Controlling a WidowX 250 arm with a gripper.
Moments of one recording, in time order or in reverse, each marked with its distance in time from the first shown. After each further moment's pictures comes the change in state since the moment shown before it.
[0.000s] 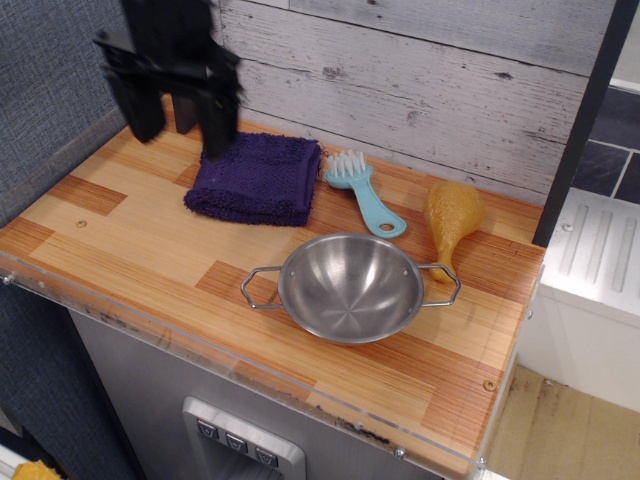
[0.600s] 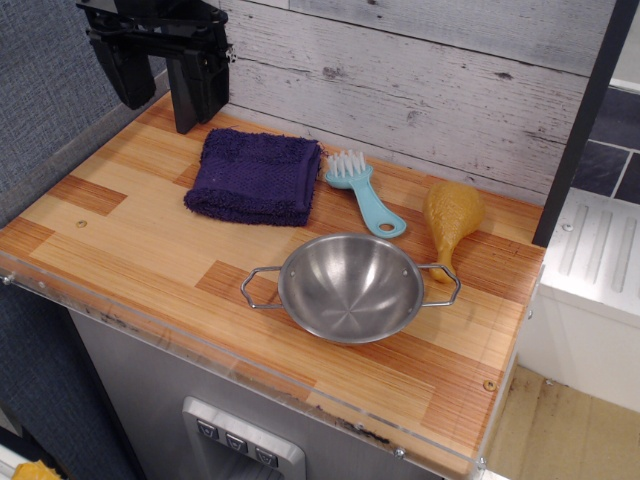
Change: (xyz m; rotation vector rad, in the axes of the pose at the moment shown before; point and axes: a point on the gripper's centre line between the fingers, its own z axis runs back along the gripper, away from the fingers) arm 0.007 0.019 0.026 -0.010 -0.053 0.058
